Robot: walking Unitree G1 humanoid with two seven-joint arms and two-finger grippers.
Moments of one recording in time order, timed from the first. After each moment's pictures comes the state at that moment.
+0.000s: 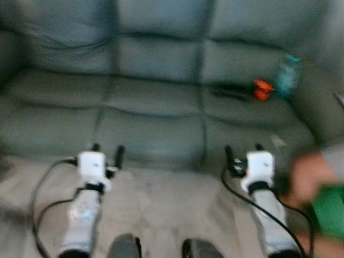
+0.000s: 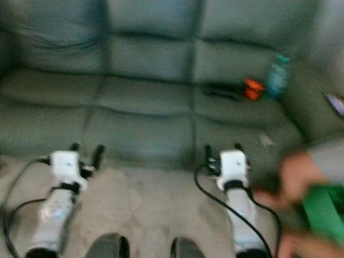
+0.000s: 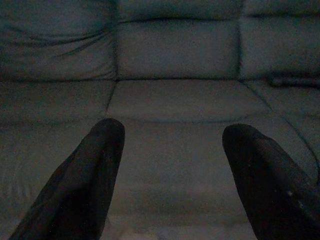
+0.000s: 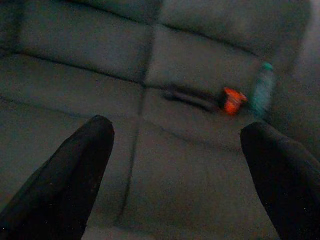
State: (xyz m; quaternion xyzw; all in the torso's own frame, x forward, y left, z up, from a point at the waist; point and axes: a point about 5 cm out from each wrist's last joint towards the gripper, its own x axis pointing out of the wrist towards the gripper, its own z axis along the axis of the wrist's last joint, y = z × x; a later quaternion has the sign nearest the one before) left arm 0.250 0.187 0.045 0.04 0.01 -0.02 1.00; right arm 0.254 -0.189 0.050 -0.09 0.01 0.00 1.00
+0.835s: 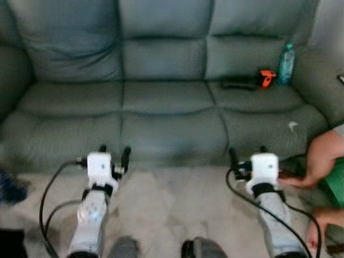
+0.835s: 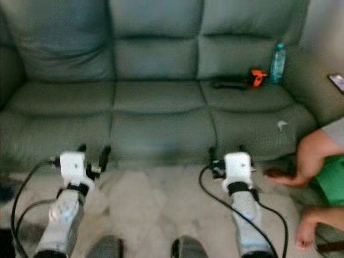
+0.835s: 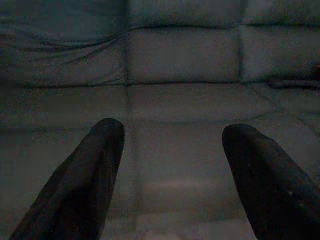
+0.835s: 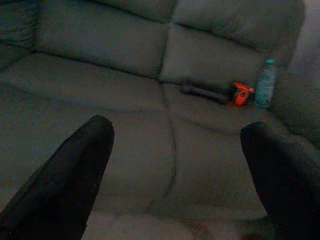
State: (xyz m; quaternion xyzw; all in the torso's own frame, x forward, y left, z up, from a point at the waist) left arm 0.251 0.173 0.045 0.02 0.01 -0.03 1.00; right arm 0.249 -0.201 0.047 -0.10 0.02 -0.01 0.99
